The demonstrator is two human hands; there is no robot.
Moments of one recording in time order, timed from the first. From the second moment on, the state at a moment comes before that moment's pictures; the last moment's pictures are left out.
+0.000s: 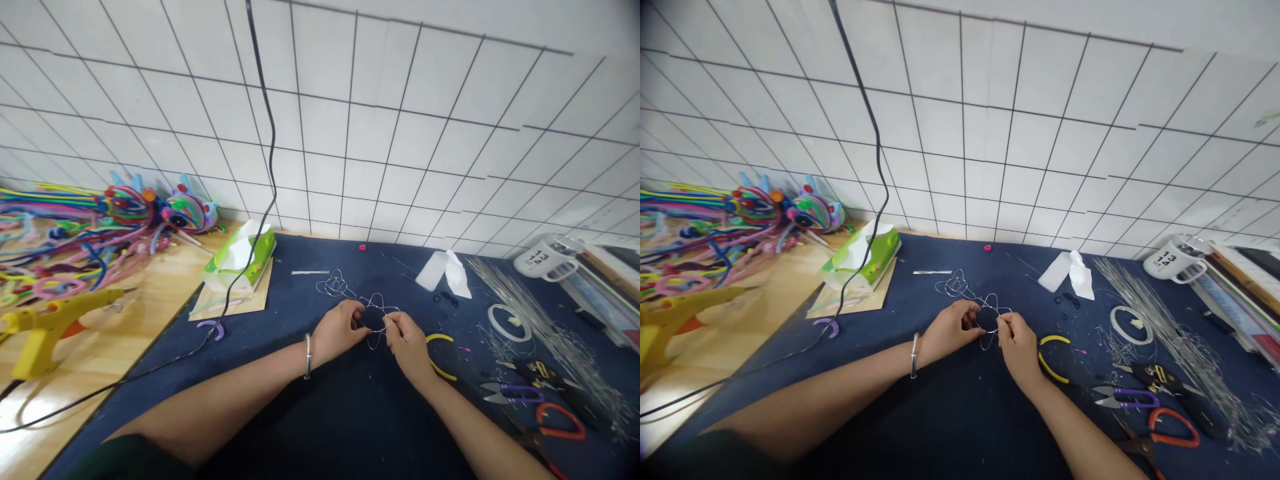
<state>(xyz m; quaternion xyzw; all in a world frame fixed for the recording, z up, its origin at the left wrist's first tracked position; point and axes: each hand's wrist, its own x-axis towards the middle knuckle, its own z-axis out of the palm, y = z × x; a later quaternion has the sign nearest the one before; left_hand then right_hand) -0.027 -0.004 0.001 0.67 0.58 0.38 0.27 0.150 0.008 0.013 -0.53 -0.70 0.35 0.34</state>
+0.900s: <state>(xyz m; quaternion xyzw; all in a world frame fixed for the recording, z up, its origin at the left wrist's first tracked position) -0.028 0.000 0.012 0.62 0.43 0.44 0.50 0.153 0.017 0.028 -0.45 -0.79 0.30 0.30</state>
